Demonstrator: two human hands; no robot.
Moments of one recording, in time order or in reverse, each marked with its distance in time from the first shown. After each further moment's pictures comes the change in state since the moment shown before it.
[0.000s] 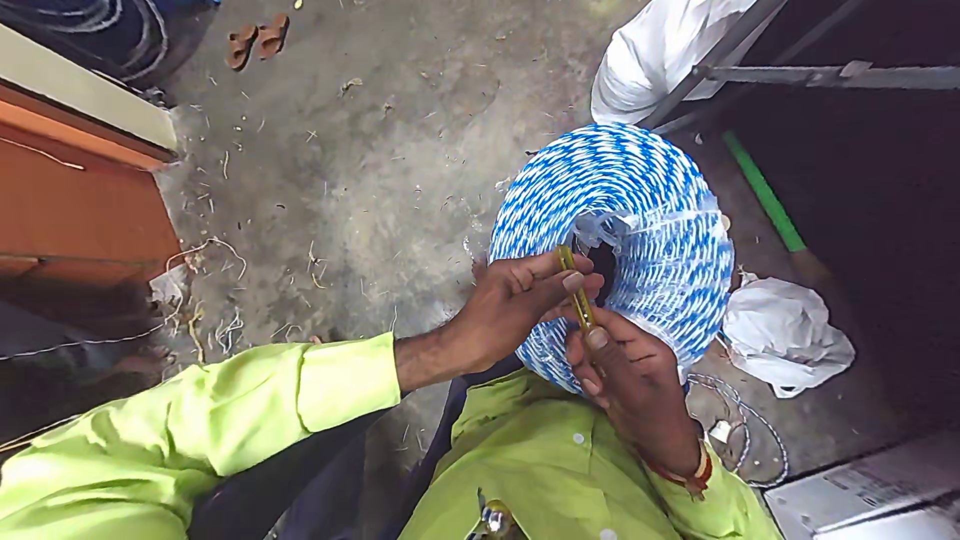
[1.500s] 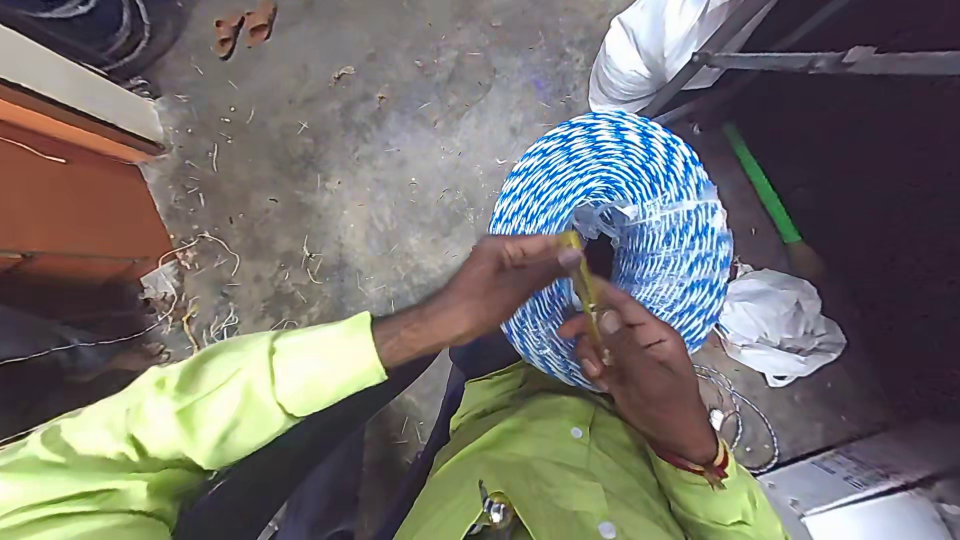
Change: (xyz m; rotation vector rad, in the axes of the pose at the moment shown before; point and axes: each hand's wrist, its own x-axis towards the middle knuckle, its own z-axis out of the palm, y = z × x) left_hand 0.006 0.011 -0.018 0.259 -0.004 0.097; right_hand 0.002 -0.008 -0.008 0.050 -0.012 0.005
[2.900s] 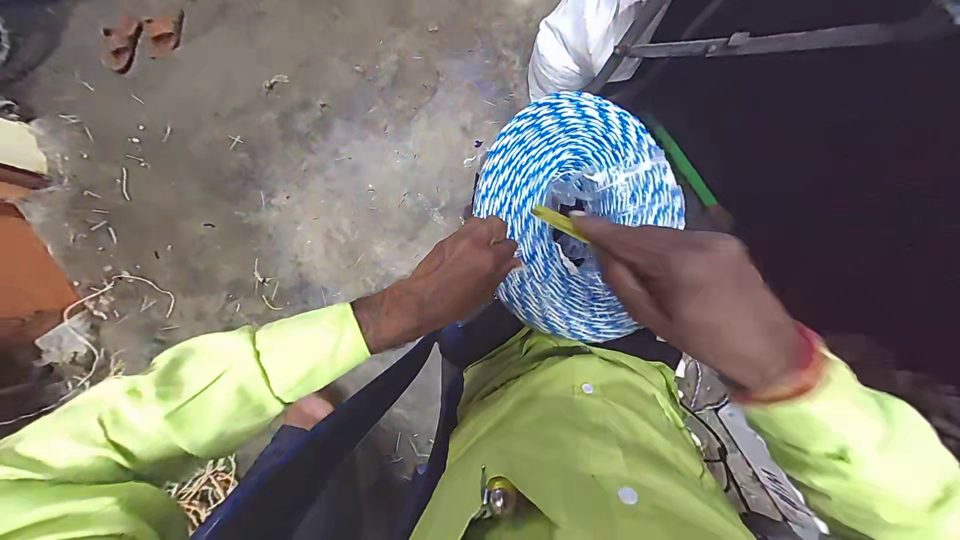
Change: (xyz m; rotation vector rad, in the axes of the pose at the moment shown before) left_hand -0.006 -0.034 -0.033 1.168 -0.152 0.515; right_hand 0.016 -0.081 0.016 -1.583 -0.072 -0.323
